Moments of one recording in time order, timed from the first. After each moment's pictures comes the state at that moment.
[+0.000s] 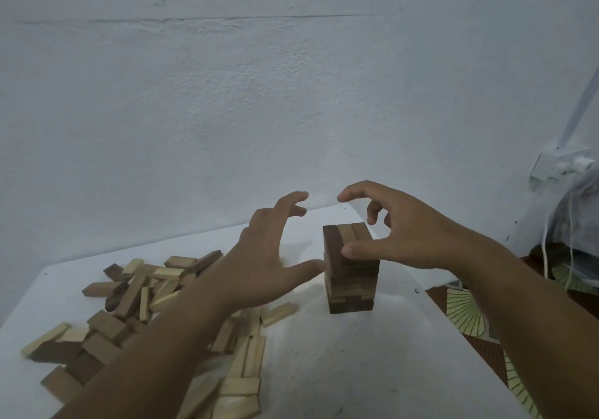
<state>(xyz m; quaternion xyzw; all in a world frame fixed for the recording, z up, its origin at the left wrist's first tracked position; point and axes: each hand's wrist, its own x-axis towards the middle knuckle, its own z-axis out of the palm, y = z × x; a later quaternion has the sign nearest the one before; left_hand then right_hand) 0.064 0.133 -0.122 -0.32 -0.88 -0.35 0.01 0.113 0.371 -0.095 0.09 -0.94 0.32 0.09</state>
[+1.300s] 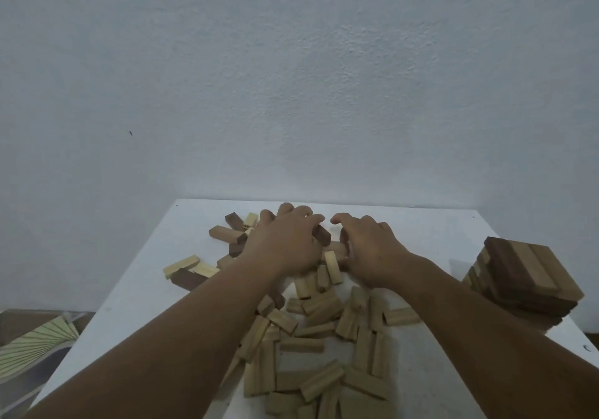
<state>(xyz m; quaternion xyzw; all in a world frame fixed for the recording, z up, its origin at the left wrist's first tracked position) -0.025 0.000 -0.198 -0.15 -0.98 -0.11 0.03 -0.017 0.176 -0.197 0.16 -0.98 0.15 0.01</state>
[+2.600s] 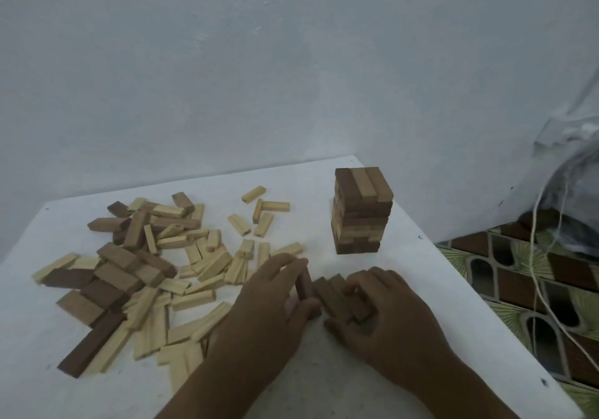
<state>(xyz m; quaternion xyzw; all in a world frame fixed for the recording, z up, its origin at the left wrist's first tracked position) 0.160 0.102 -0.209 -0.23 -0.93 -0.28 -0.01 0.213 0.291 -0.233 0.00 -0.96 0.24 0.13</state>
